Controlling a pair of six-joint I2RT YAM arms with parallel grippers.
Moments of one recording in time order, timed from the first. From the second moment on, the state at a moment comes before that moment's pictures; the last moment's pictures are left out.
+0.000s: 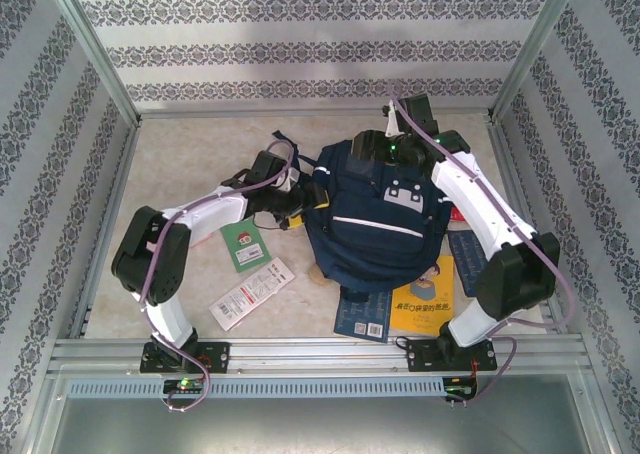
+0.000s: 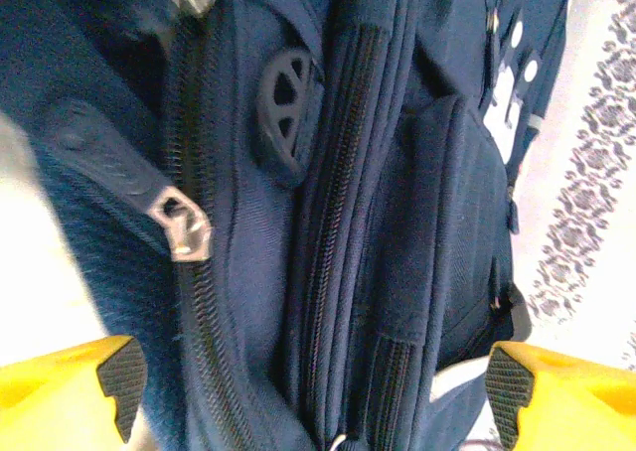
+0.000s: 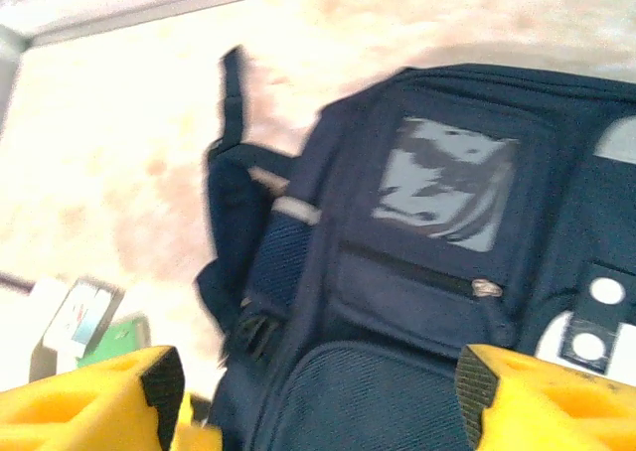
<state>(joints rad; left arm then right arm) -0.44 1.73 1.15 -0.31 0.56 -0.88 0.34 1.59 1.52 -0.72 -0.22 0.41</state>
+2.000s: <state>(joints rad) -0.28 1.49 1.27 -0.65 0.27 -0.66 0.55 1.20 0.66 -0.75 -0.16 0.67</state>
